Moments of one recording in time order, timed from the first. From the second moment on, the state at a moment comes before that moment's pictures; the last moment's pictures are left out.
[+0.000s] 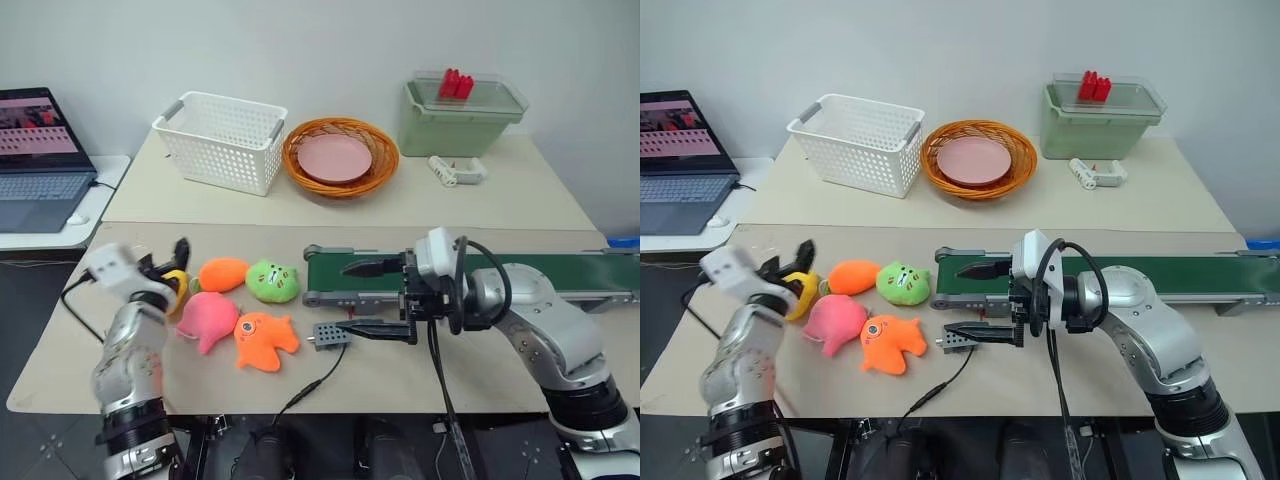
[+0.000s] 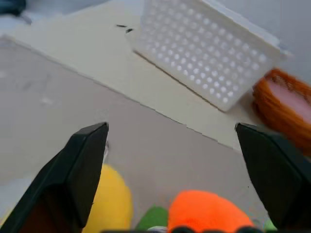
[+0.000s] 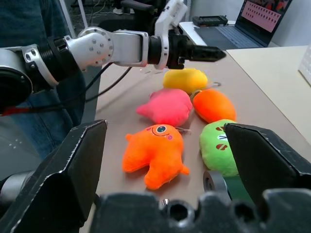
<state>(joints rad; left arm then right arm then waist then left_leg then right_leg) -0.23 0.19 0.60 -0.07 -0.67 0.46 -0.06 -0.40 -0.67 0.12 -0.44 0.60 0.53 1.04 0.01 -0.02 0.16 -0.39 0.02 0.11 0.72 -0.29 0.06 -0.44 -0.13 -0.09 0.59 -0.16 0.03</state>
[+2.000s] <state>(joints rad) -0.25 0.31 0.70 0.33 -1.13 0.67 -0.19 -0.34 -0.68 0.11 -0.39 0.52 0.52 0.98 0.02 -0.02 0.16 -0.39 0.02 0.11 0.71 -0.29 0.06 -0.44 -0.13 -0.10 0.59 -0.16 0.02</state>
